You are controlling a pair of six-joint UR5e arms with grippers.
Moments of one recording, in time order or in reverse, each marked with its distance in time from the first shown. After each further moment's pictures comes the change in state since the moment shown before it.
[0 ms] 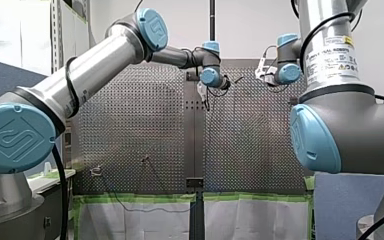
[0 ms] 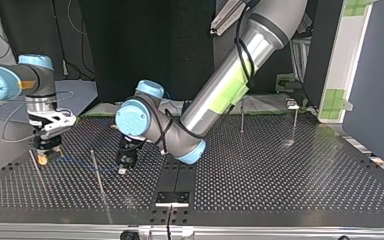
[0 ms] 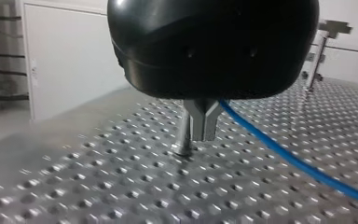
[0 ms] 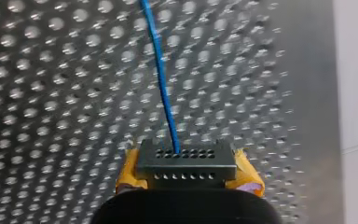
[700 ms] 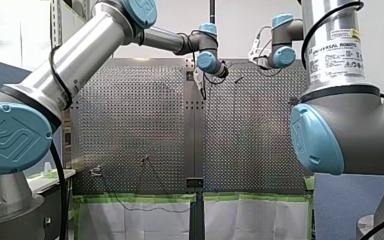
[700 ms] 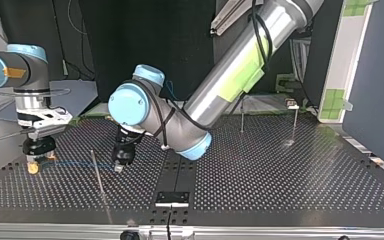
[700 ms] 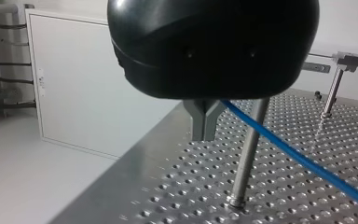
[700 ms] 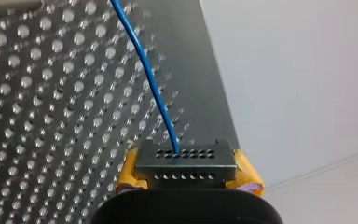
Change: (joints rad) left arm -0.027 0.147 -0.123 -0.019 -0.035 0.012; right arm 0.049 -0.119 -0.004 0.021 0.002 0.019
